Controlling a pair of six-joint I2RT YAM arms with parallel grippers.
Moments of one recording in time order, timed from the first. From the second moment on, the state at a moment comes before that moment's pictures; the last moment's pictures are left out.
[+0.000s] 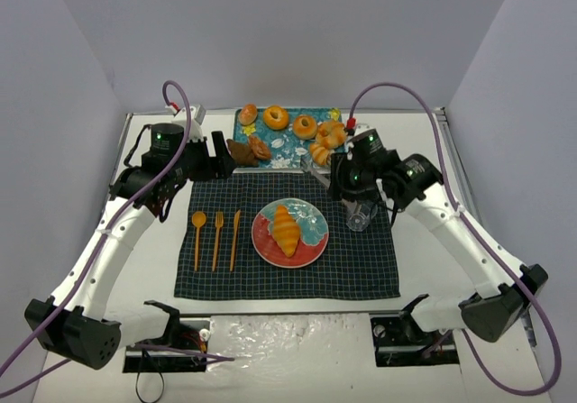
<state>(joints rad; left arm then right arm) -0.32 1.19 1.30 -0.64 0.13 -0.34 0.63 1.31 1.42 -0.98 0.09 0.48</state>
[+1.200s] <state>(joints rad) -0.32 1.19 1.31 -0.66 0.15 -0.33 0.01 1.96 1.69 -0.55 0.27 0.38</state>
